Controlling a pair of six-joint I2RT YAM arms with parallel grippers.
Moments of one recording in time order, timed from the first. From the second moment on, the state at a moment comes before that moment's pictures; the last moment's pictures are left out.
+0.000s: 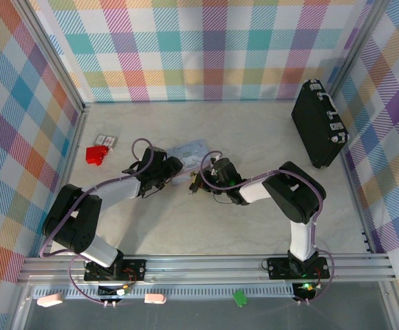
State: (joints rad) left arm -0.46 1.54 0.77 -0.07 0.05 -1.12; right arm 0.72 1.92 0.80 0.55 -0.25 1.05
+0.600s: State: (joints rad) left arm -0.50 1.52 0.75 -0.05 0.02 -1.20; right arm 0.72 1.89 0.77 0.56 -0.20 1.30
